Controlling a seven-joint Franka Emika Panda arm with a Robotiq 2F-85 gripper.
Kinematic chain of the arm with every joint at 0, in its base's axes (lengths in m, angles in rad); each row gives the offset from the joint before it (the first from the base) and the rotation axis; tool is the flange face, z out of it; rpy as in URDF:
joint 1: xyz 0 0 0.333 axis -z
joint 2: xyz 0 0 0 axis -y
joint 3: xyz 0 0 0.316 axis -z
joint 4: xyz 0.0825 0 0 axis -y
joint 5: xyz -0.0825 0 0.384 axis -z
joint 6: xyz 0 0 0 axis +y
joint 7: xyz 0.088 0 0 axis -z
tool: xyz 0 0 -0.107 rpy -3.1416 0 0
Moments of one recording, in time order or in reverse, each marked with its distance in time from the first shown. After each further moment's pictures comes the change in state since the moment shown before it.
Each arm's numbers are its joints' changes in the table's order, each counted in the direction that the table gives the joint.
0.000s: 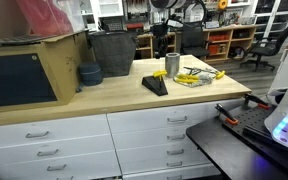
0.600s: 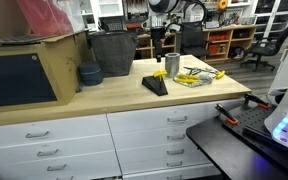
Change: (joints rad) arm 0.000 -0.016 -0.029 -0.028 -0.002 -0.082 -0.468
